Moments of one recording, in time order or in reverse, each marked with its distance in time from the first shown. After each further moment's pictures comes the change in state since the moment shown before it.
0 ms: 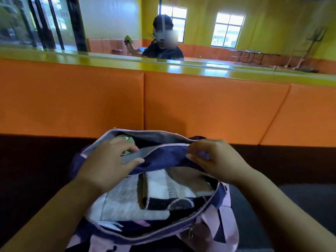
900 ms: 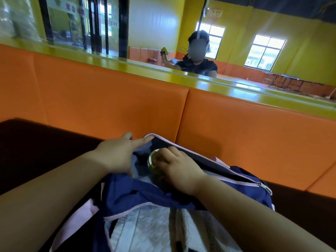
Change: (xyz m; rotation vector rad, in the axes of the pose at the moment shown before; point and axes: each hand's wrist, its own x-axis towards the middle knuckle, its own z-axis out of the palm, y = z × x) left_hand 0.070 -0.105 -0.030 0.437 -0.340 -0.162; right_hand 0.134 -0.057 0.120 -0.289 -0.200 -0.540
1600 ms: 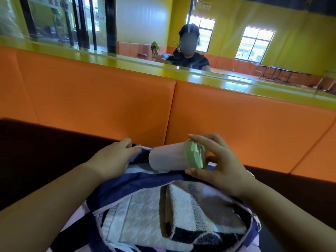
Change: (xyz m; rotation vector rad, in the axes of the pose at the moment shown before) left_hand -0.010 0.013 0.035 0.062 0.092 0.152; right_hand -0.105 0.012 -0.059 0.642 0.301 0.391
